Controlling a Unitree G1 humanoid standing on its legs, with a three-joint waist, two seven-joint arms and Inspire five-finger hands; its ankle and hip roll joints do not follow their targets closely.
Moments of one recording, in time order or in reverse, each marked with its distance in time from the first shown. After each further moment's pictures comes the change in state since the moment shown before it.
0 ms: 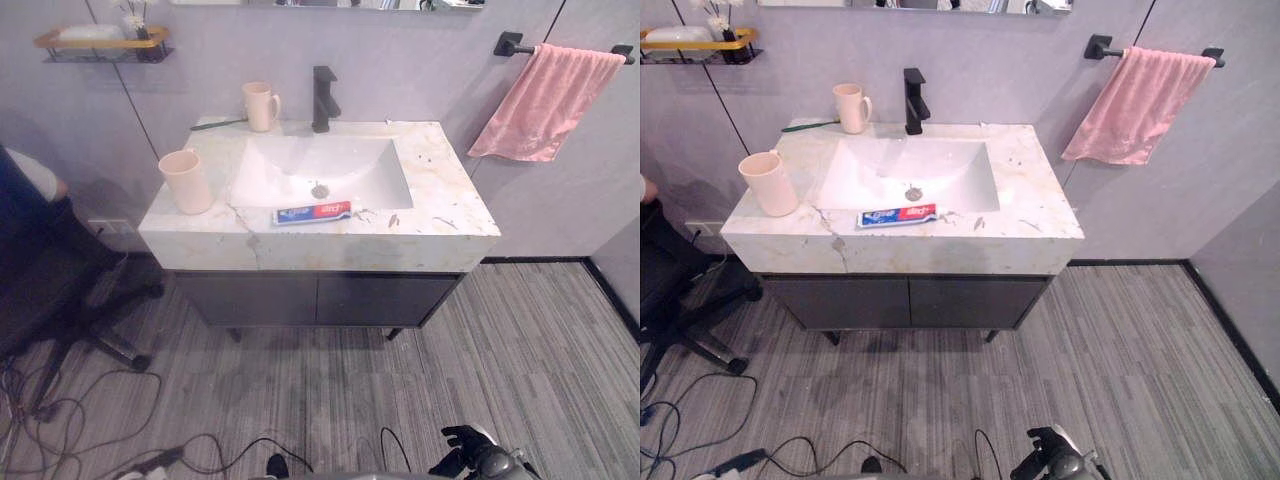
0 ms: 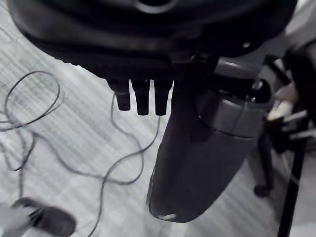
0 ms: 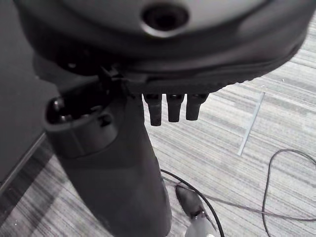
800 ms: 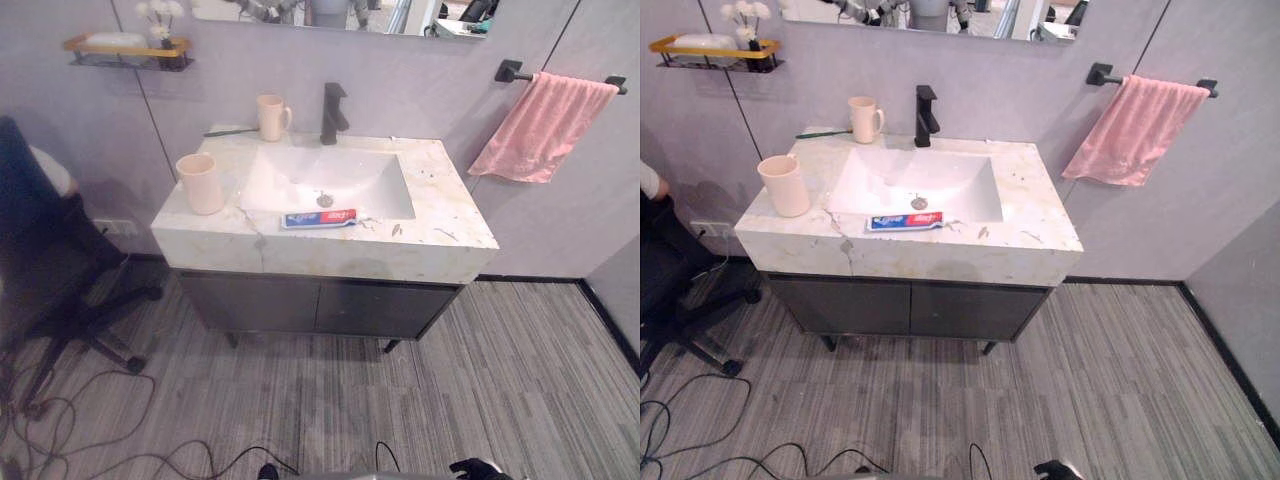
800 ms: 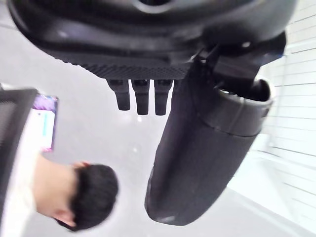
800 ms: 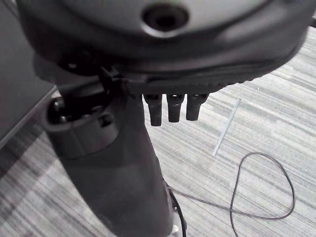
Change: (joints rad) left arm -0.260 0.621 0.286 -1.083 0.395 -0.017 0.648; right arm 0.070 0.012 0.044 0.015 0.001 0.029 0.018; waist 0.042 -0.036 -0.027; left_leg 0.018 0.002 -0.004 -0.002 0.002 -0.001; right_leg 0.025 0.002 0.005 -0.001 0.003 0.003
